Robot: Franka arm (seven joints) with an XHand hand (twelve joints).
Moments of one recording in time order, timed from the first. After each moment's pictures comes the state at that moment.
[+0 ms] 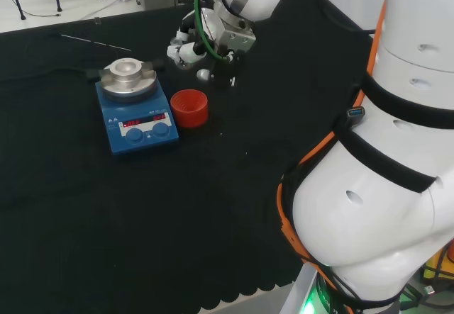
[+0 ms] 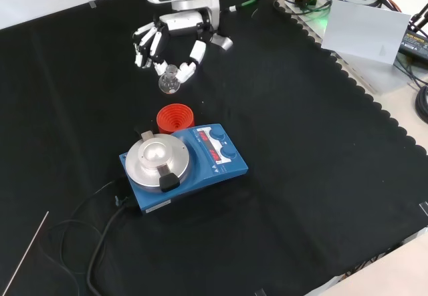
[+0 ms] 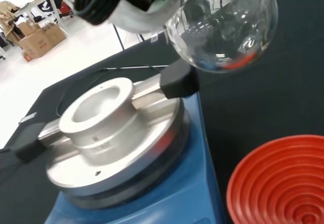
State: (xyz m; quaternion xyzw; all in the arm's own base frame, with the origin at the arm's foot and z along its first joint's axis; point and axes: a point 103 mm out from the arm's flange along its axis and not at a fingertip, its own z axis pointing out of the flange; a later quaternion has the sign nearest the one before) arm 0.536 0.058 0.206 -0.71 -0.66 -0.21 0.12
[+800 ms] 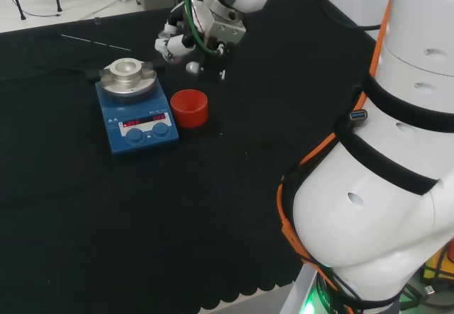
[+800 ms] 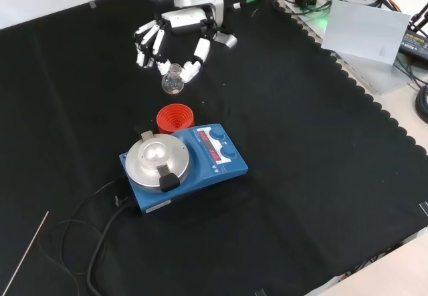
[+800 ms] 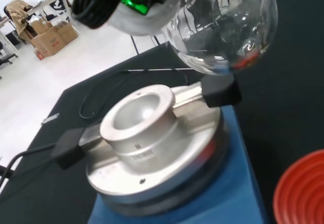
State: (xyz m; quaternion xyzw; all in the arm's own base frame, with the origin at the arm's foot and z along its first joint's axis) arm 0.542 0.081 0.226 -0.70 -0.67 -0.21 0.12
